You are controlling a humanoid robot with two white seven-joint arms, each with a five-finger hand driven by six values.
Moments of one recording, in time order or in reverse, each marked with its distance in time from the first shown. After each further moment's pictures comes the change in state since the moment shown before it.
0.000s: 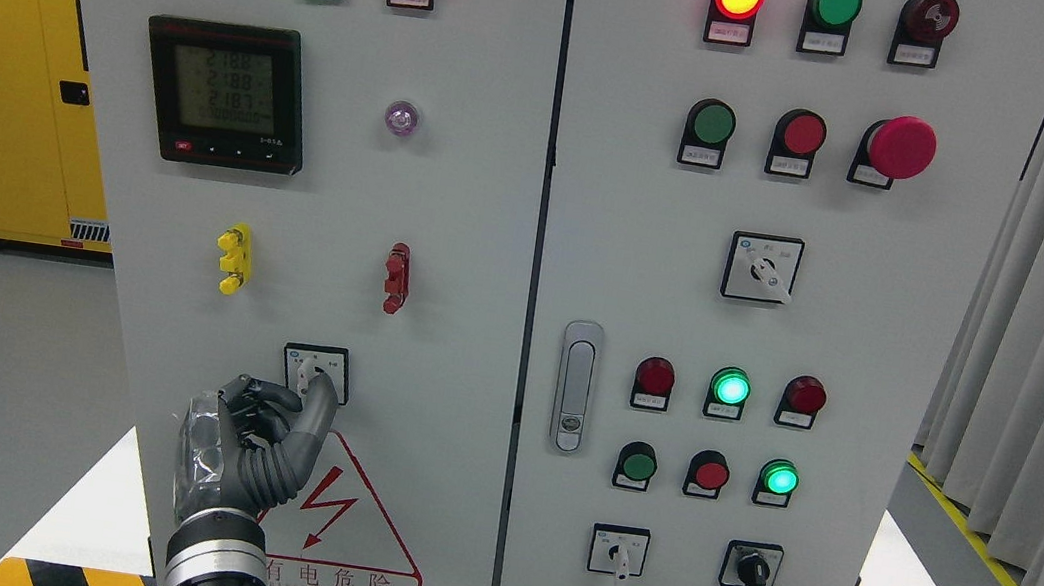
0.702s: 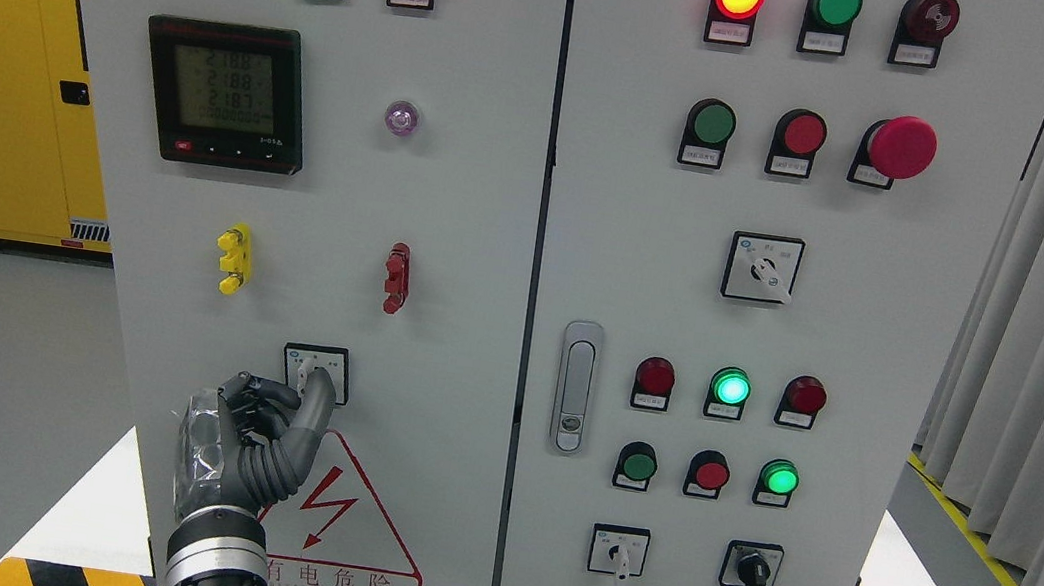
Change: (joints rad) left arm -0.005 0.000 0.000 0.004 0.001 0.002 0.005; right arm 0.000 0.000 0.000 0.000 0.000 0.000 0.000
